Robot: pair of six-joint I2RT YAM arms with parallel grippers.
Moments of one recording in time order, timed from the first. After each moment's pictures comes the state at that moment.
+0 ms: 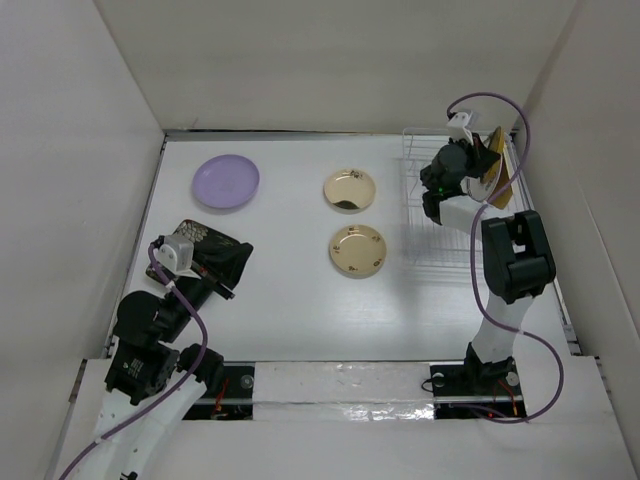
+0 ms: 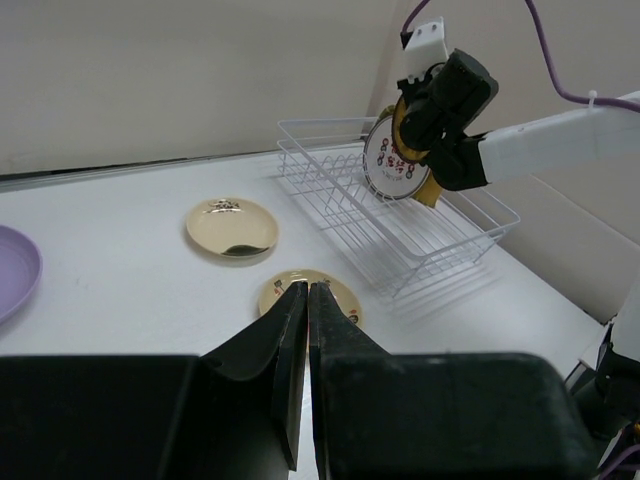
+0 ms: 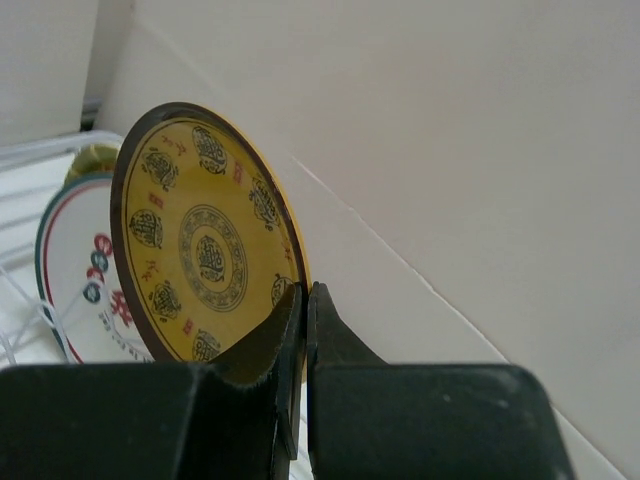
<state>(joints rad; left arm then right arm) -0.44 0.25 0.66 -0.23 0.20 -0.31 0.23 1.87 1.19 1.04 1.22 -0.88</state>
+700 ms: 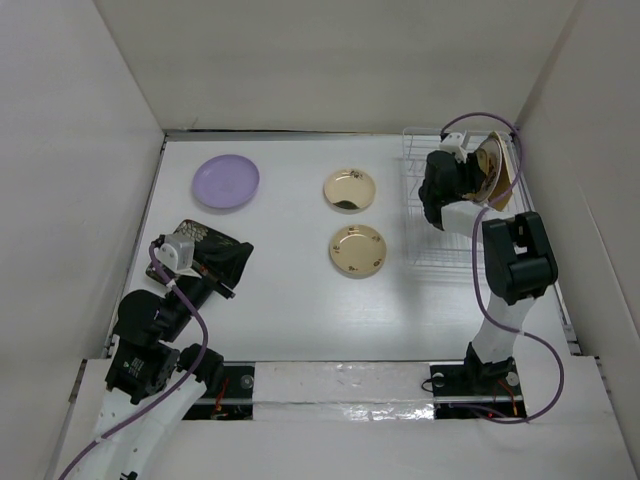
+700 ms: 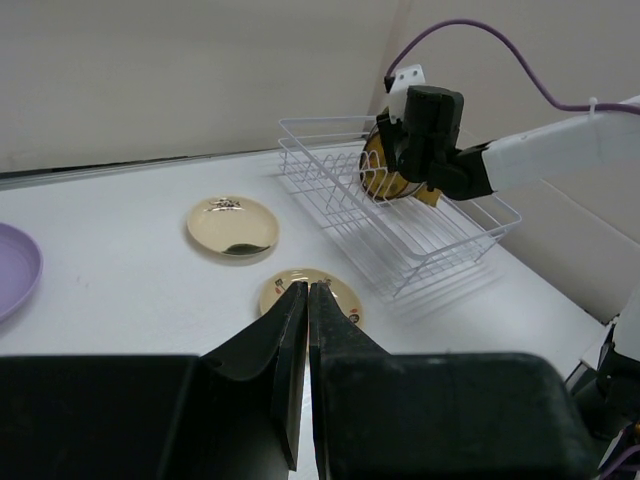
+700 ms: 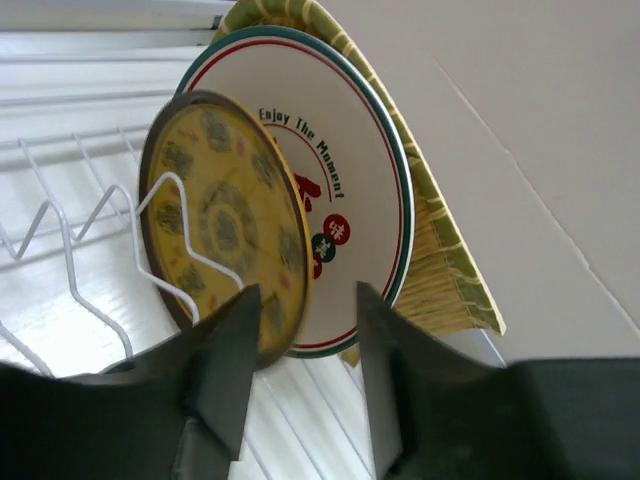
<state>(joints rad) -0.44 0.26 0.66 -0.23 0.20 -0.31 0.22 1.88 1.12 0.59 1.06 -0.38</state>
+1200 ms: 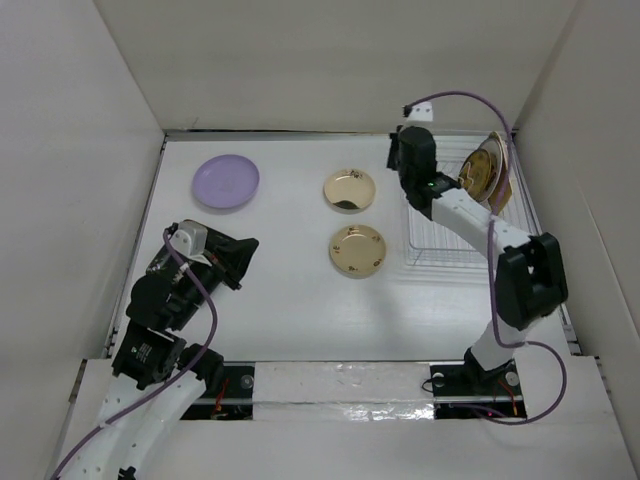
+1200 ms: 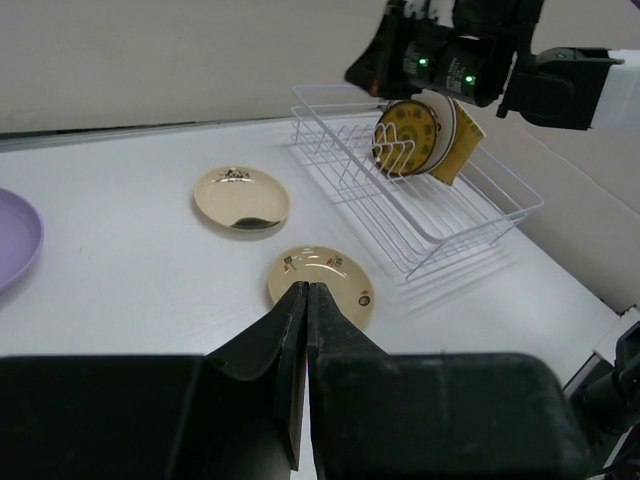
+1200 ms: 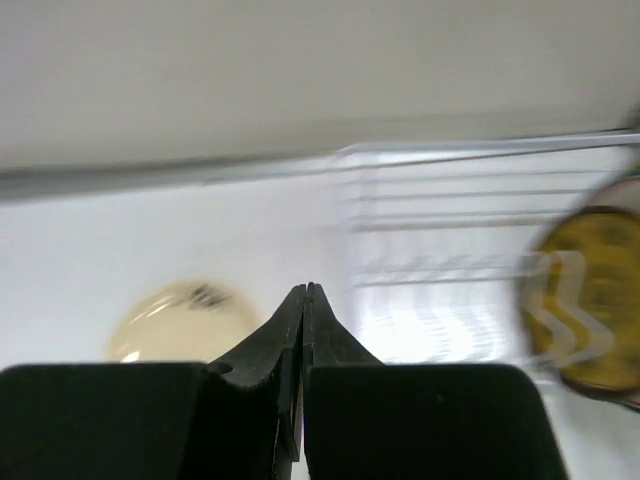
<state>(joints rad) -0.44 0.33 0.66 -0.23 0.18 -0.31 0.40 1.66 1.33 0.14 0.49 0.13</state>
